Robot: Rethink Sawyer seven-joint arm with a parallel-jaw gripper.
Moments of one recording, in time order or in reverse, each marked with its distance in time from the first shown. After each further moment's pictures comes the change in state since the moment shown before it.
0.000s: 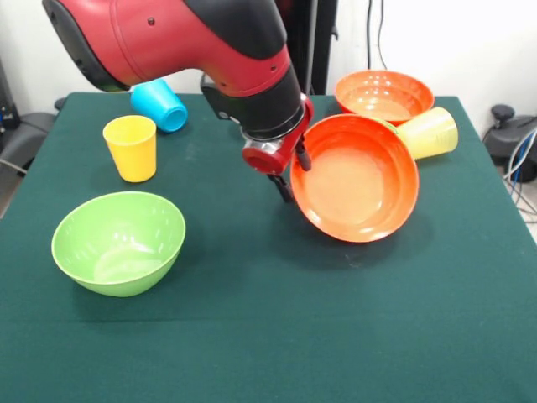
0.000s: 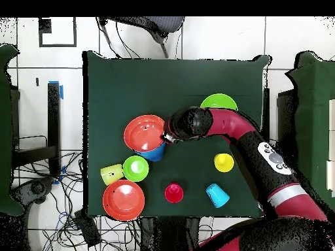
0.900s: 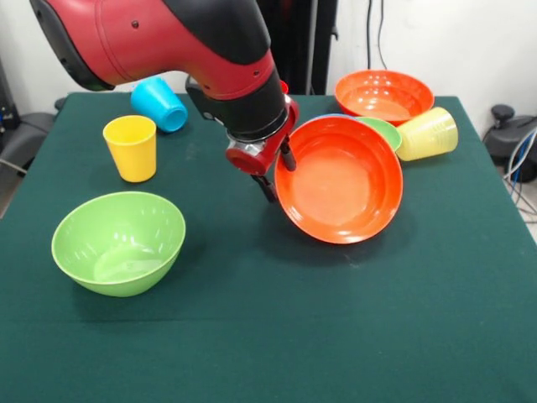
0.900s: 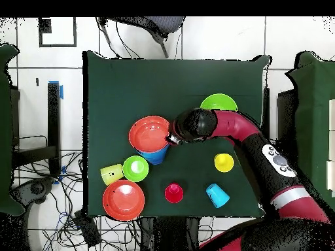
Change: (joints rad) arm -0.008 0.000 -0.024 -0.007 -0.002 0.013 0.000
